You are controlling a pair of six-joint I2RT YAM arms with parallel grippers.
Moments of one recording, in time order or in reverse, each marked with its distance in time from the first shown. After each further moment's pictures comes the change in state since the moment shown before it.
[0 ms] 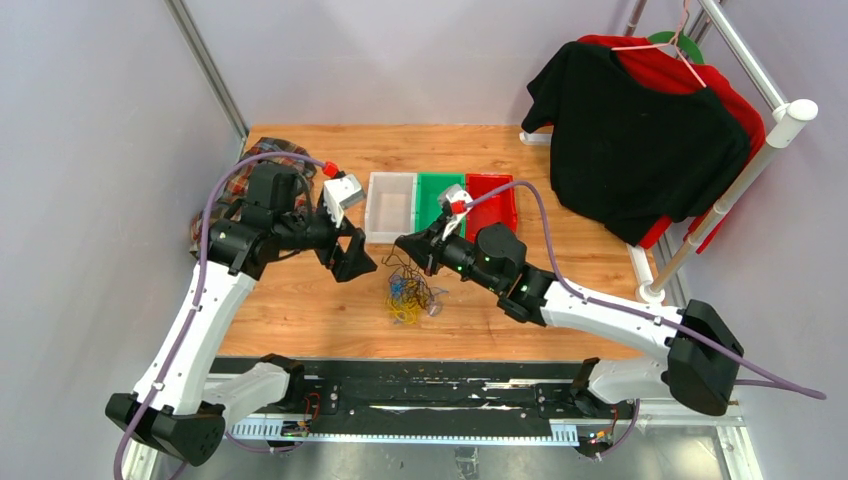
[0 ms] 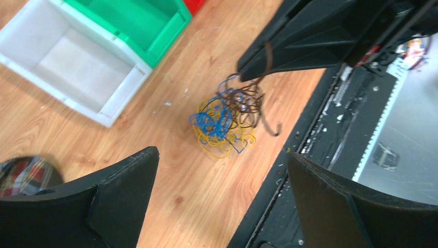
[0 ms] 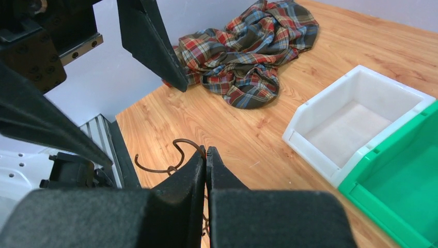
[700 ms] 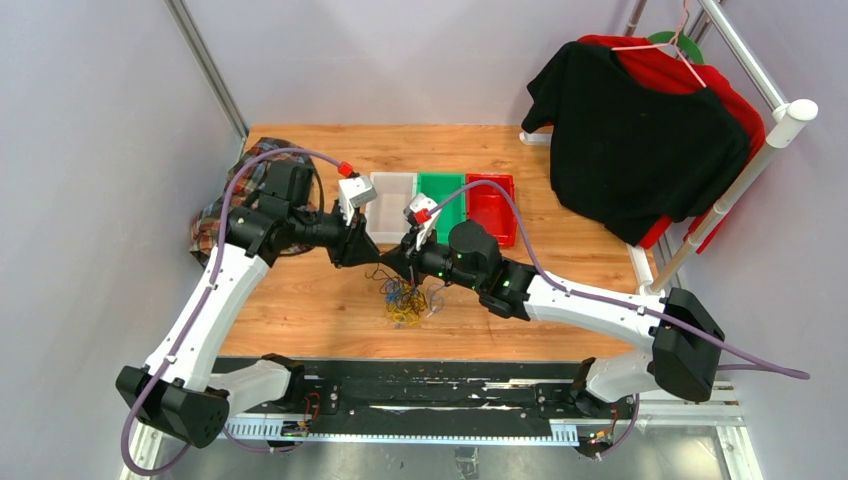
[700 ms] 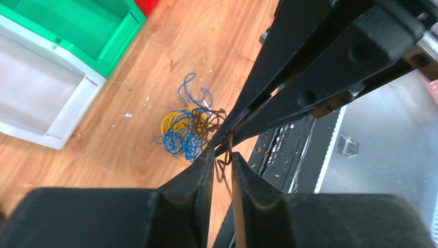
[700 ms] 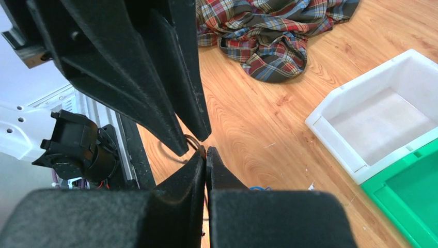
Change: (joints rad) left arm -0.015 0.088 -0.004 0.003 0.175 -0.006; right arm 0.061 0.109 0.154 -0.207 -0.076 -0.098
